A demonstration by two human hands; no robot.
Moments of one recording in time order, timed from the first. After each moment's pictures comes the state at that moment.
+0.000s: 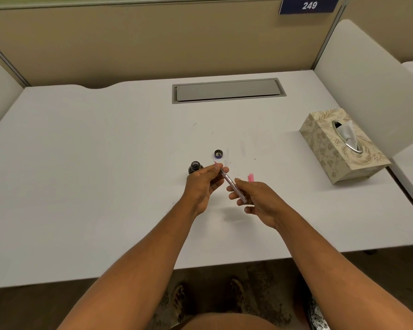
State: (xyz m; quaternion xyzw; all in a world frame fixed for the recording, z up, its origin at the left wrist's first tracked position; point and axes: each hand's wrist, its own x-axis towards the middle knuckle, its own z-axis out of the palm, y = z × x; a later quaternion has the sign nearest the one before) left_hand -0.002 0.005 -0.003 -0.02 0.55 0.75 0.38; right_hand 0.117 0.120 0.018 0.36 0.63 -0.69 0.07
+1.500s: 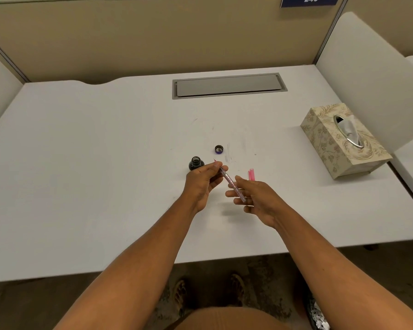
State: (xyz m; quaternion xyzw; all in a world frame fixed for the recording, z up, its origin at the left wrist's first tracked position) left_hand 0.000 0.001 -0.008 -0.03 0.55 0.74 0.38; right_hand 0.122 0.115 0.011 0.38 0.59 -0.71 0.07
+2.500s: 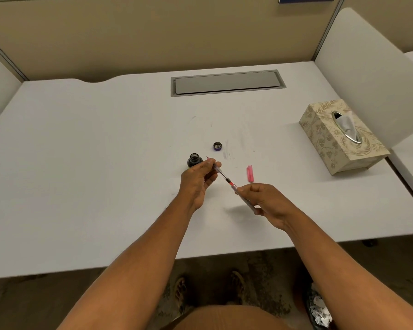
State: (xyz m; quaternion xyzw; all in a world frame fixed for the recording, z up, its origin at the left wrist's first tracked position) left_hand 0.001 -0.004 -0.013 -0.08 0.54 0.76 0.36; right_hand 0.146 0.125 0.001 0.35 0.66 -0.66 0.07
